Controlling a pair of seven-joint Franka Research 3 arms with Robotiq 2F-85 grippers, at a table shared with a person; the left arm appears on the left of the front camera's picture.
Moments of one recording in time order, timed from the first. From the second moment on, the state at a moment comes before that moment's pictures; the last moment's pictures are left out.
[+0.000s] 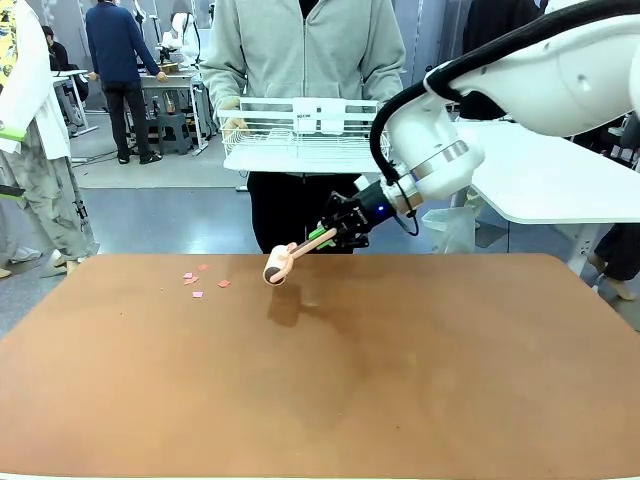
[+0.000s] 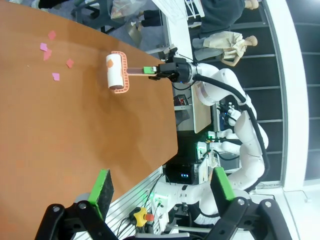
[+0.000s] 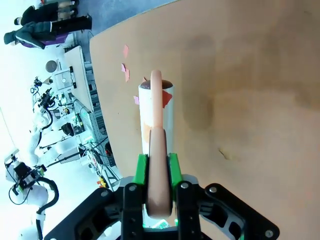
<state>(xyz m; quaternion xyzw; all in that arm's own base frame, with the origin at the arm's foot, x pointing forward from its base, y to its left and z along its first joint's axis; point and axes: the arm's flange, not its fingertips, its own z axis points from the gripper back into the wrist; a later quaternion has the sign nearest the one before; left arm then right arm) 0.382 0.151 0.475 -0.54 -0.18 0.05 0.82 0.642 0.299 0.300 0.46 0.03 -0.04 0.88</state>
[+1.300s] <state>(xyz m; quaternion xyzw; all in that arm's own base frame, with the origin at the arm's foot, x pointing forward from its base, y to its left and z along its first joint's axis) 0.382 0.151 0.475 -0.54 -0.18 0.05 0.82 0.657 0.368 0.269 0.45 -0.01 -0.02 0.89</state>
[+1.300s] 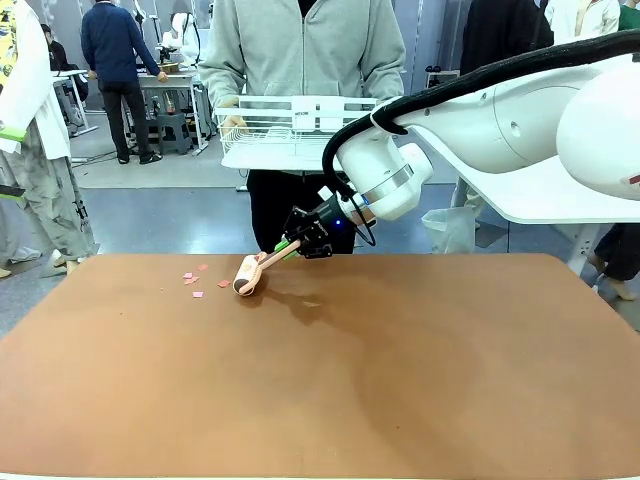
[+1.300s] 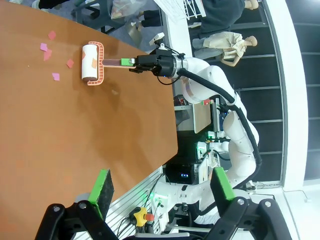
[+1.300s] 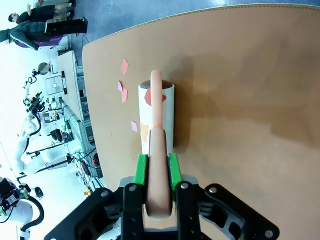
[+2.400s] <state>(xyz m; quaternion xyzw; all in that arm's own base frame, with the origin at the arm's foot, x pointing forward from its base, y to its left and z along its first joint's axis) 0.382 0.151 0.475 -0.54 -0.18 0.05 0.82 0.664 0.396 0.262 0.45 0.00 -0.02 0.89</state>
